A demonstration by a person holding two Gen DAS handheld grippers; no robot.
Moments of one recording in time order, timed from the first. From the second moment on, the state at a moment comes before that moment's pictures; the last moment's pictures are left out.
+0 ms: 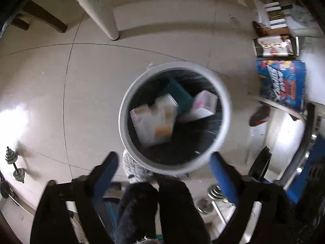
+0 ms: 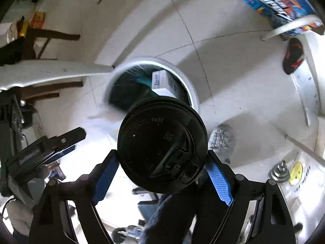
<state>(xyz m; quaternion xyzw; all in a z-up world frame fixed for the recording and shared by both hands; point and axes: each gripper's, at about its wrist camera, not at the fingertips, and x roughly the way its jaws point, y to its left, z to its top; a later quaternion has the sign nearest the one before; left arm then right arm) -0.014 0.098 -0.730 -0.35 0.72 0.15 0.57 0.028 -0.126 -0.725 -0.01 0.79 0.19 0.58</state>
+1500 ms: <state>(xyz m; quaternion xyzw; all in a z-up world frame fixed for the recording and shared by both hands) -0.084 0.071 -0.403 -0.23 0.67 0.20 0.68 -0.019 -0.119 -0.410 -0.15 0.69 0.22 0.67</state>
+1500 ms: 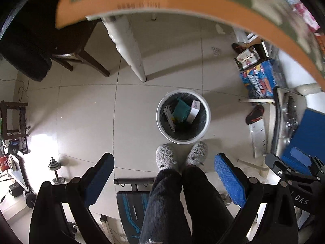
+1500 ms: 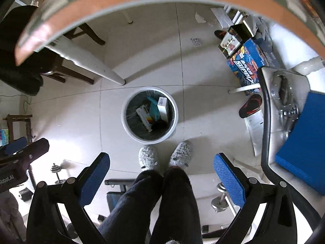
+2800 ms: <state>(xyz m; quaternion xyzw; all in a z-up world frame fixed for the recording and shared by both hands) 0.405 0.152 -0.303 -0.02 0.61 0.29 0.74 0.508 0.040 -0.342 -0.49 0.54 0.31 0.61</state>
